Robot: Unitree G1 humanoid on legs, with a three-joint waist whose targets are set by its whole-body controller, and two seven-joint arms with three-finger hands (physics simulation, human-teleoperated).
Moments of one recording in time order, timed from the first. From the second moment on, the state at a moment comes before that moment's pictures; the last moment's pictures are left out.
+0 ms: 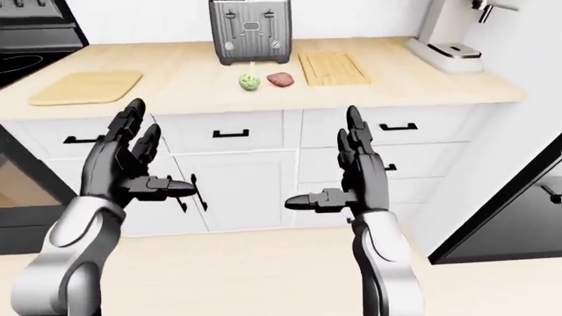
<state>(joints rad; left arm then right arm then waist) -0.30 0.16 0.18 -0.54 -0.20 0.74 -0.03 -0.15 -0.08 -0.13 -0.53 0.15 0.49 0.05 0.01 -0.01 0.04</state>
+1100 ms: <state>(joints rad) -0.30 0.17 0.20 -0.52 -0.18 0.74 -0.02 -0.15 -0.09 -0.15 -0.61 0.17 0.52 0.05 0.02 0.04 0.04</state>
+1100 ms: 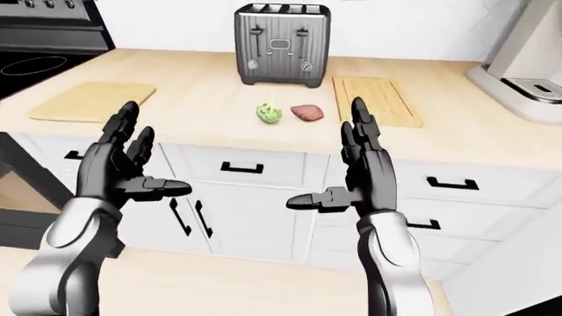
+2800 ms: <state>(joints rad) -0.30 0.17 0.20 -0.58 -0.21 0.76 -0.02 -0.65 -0.28 0.17 -0.71 -0.55 1.09 0.76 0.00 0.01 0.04</state>
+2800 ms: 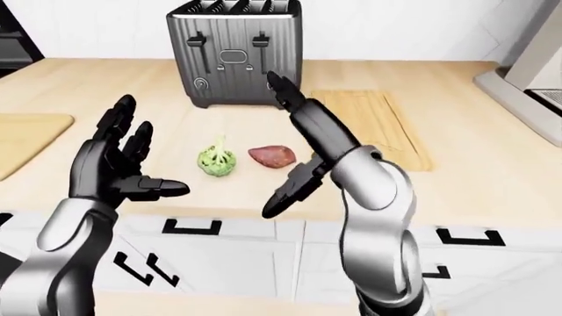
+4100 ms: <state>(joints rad) -0.28 0.18 0.23 -0.60 -0.27 0.76 -0.01 -0.84 -0.01 0.08 -0.13 -1.09 0.57 1.05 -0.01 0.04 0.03</state>
